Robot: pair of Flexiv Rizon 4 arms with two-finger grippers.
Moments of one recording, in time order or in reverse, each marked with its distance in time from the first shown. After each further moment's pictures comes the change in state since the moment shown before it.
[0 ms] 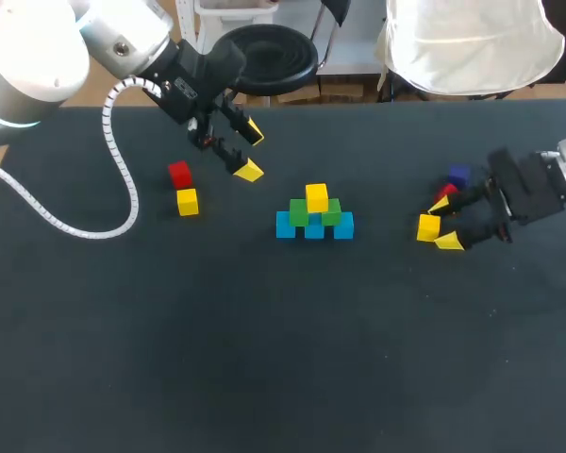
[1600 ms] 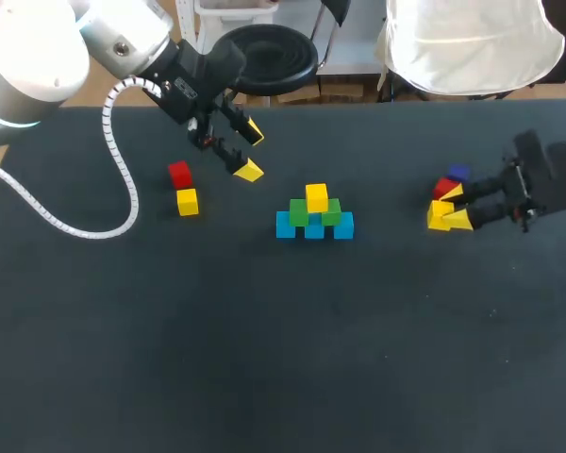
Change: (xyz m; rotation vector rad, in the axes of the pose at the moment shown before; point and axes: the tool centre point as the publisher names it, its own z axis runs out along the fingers) left arm 0.000 0.000 0.000 0.000 0.000 0.000; right arm -0.057 0.026 -0.032 0.037 -0.106 0.021
